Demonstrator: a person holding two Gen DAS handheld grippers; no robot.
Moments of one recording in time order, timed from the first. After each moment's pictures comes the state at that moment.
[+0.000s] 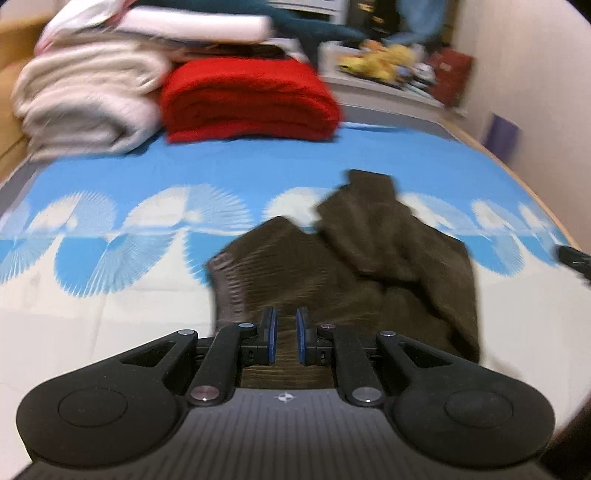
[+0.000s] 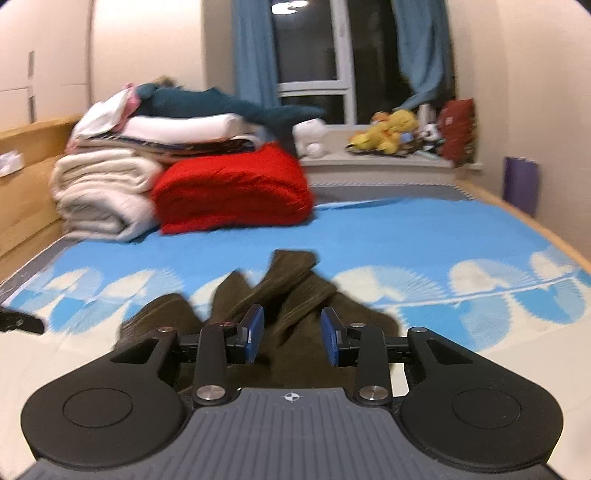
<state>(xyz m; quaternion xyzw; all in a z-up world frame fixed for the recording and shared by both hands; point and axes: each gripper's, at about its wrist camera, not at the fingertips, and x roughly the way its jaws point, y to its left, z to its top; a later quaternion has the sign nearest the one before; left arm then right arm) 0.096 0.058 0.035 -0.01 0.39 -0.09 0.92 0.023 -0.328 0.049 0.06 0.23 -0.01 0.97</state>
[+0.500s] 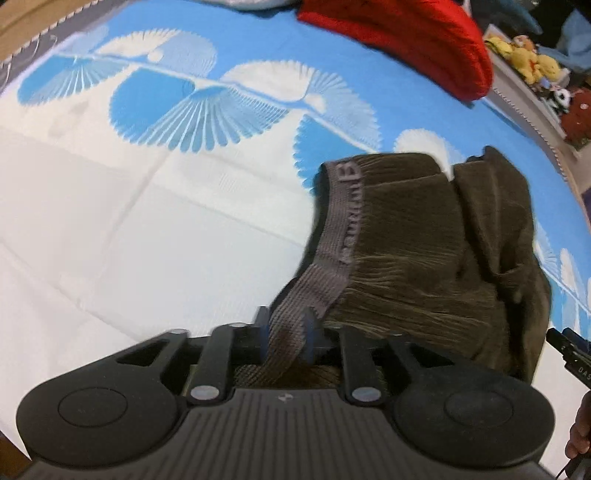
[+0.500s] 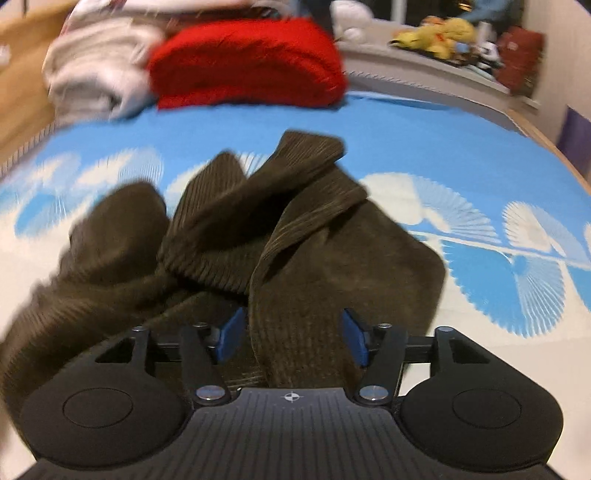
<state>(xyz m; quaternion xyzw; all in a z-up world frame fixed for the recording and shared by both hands) 0.168 0.134 -0.051 -0.15 0.55 0.05 0.82 0.170 -0.313 -0.054 -0.02 0.42 0.05 0.91</state>
